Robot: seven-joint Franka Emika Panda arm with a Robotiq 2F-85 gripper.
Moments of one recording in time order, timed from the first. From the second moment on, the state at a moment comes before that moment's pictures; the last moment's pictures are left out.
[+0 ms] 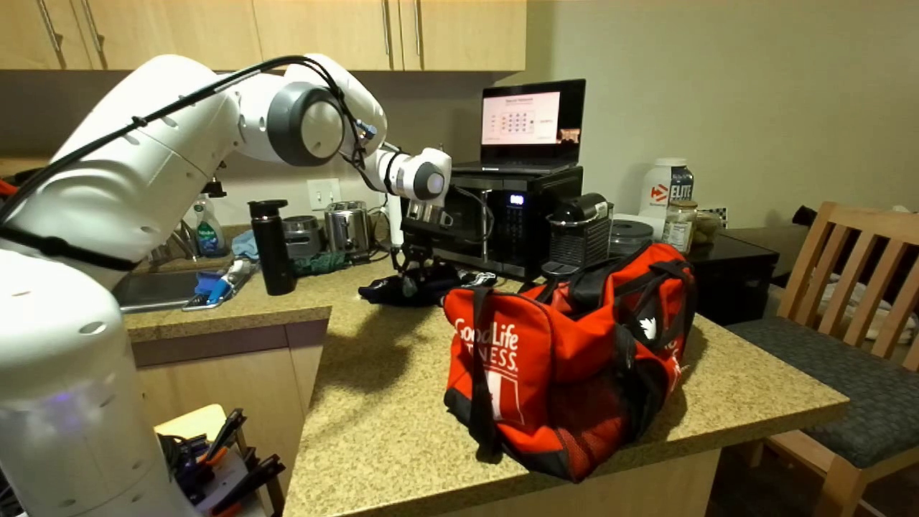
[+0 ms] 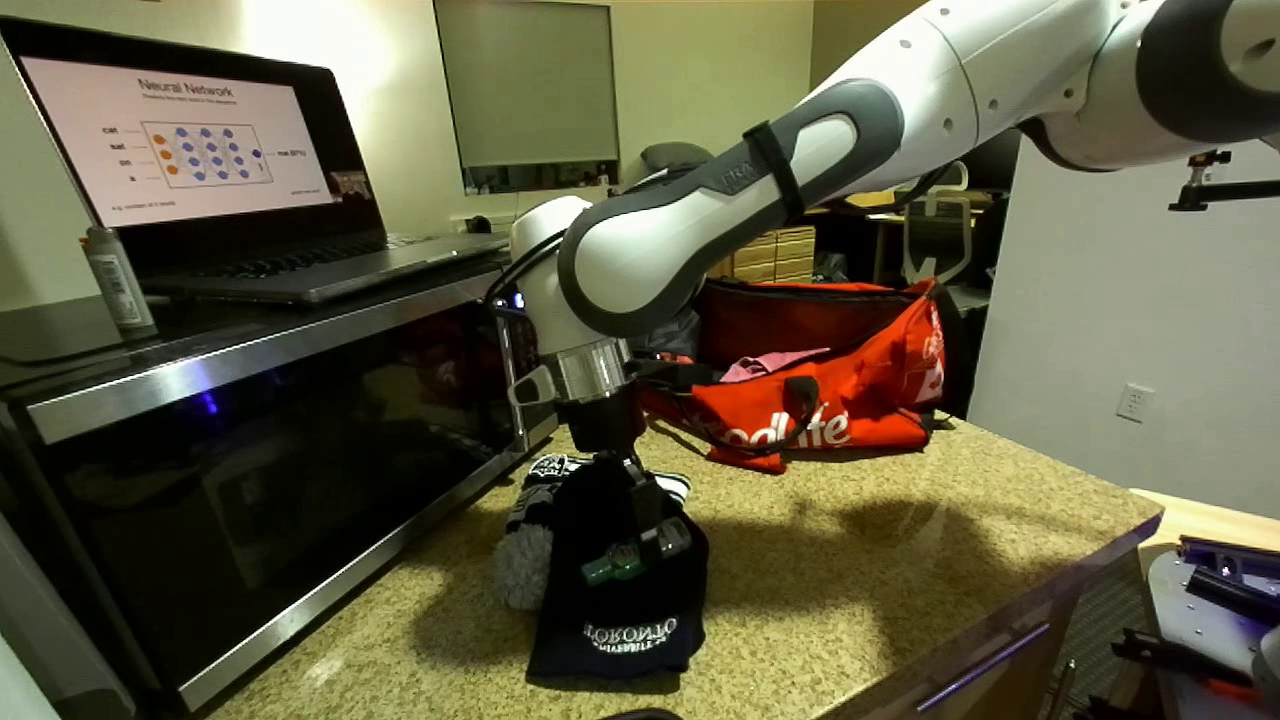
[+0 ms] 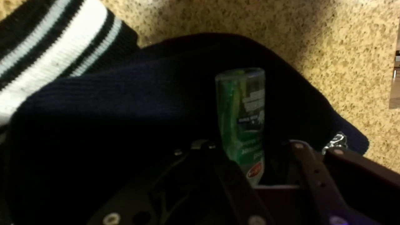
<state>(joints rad) 0.20 0.75 0.24 -1.37 -0.01 1.83 -0.58</state>
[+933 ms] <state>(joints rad) 0.15 0.70 0.24 -1.32 0.00 1.83 -0.53</state>
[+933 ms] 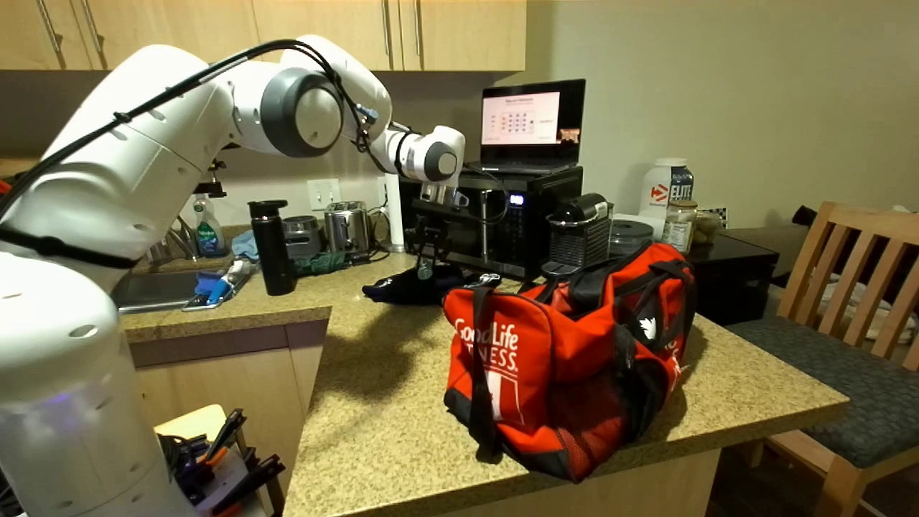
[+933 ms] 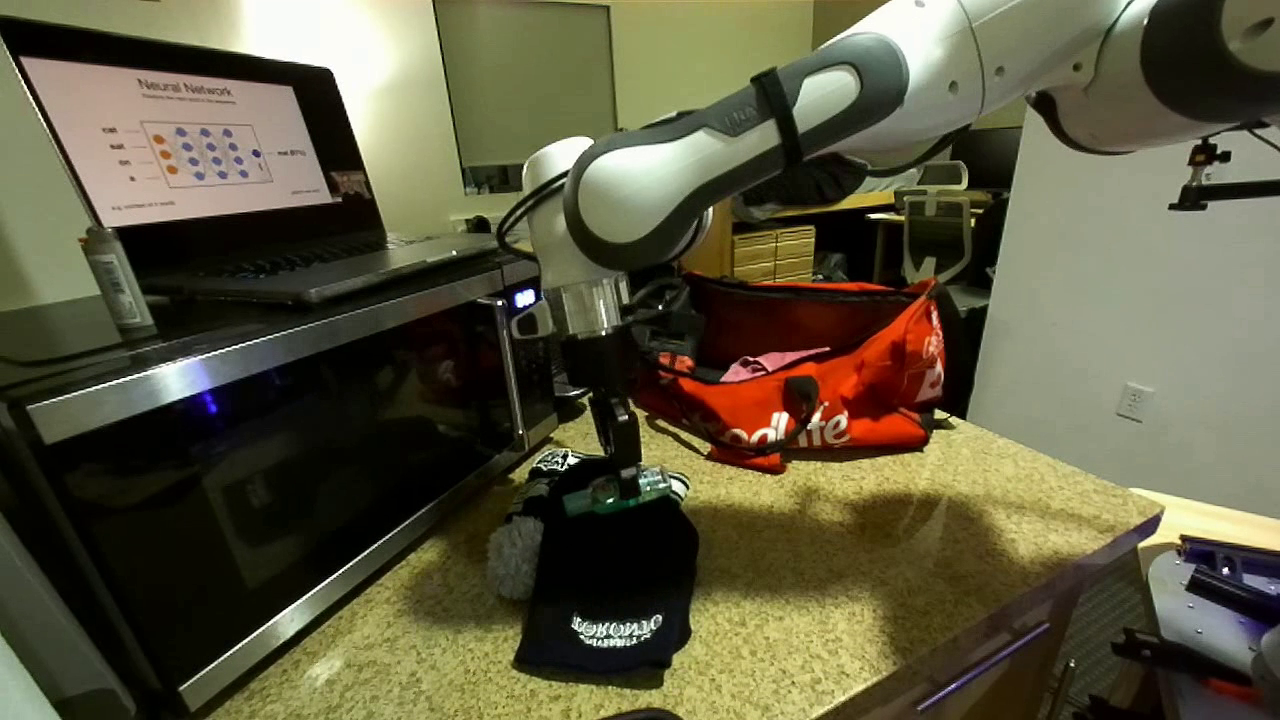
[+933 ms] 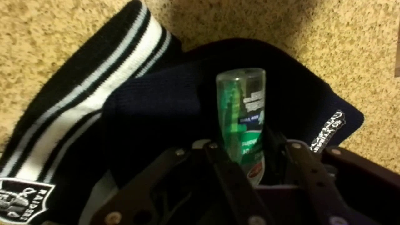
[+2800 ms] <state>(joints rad) 0.07 0.43 0.07 -1.54 0.11 1.98 0.03</state>
